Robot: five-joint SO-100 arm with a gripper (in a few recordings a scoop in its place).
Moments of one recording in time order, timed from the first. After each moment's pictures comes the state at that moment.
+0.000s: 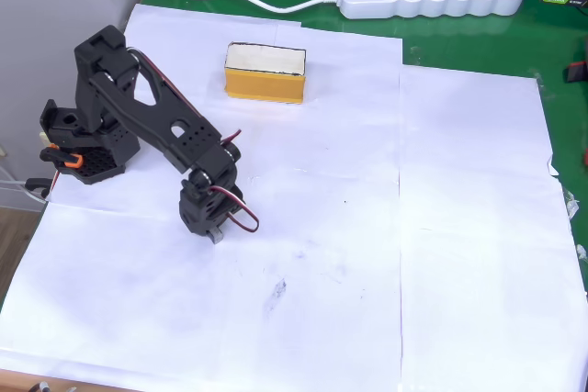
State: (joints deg) arm 37.1 100.4 81.9 72.7 -73.7
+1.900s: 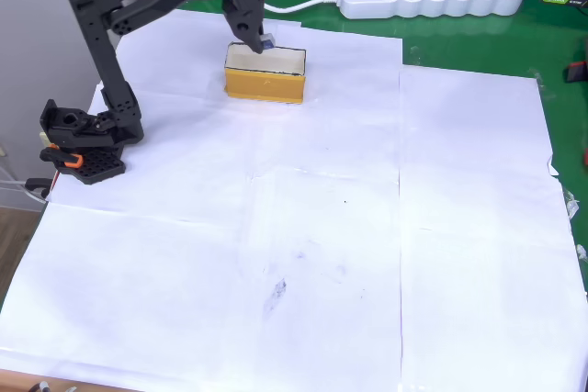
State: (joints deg) arm -31.8 86.7 101.3 80.8 -56.8
